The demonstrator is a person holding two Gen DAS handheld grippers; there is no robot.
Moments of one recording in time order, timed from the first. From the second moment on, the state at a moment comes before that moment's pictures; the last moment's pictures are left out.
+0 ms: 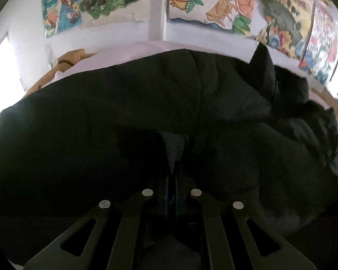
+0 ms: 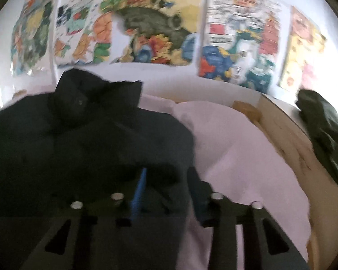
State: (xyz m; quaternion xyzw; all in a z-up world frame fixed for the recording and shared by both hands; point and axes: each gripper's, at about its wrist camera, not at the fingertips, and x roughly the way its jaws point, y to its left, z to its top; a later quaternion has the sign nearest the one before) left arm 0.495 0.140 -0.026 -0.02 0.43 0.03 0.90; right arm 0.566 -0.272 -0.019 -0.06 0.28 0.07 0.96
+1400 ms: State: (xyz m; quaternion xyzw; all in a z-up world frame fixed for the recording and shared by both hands) left arm 0.284 0.319 0.012 -0.26 0.36 0.11 0.89; right arm 0.486 -0.019 -0.006 -0.12 0.33 0.27 0.90
